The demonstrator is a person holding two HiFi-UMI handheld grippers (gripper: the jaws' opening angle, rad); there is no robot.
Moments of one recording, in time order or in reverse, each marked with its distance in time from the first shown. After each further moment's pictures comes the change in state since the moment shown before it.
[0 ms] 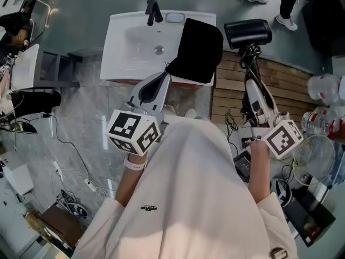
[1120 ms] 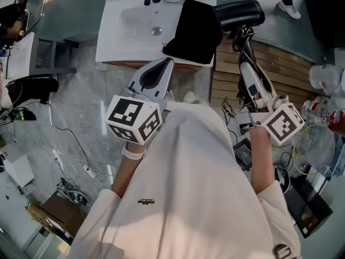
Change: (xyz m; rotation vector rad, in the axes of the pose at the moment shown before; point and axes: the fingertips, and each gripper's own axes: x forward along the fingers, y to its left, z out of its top) left arm -0.001 -0.019 -0.022 0.014 0.051 -0.016; right arm 0.002 0.009 -0.021 0.021 0.059 0.061
